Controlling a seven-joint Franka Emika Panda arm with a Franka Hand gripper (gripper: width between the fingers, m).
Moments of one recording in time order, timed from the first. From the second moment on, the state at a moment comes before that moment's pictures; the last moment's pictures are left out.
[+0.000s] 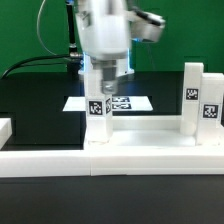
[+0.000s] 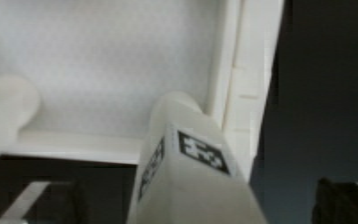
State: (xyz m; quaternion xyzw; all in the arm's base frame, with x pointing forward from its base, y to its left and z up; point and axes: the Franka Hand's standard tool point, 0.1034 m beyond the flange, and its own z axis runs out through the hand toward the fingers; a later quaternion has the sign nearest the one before) arm 0.630 -0.044 0.112 -0.80 0.60 -0.03 0.06
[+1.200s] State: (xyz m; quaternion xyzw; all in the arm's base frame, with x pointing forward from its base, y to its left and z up) arm 0.635 -0.049 0.110 -0.94 0.33 -0.04 0.00
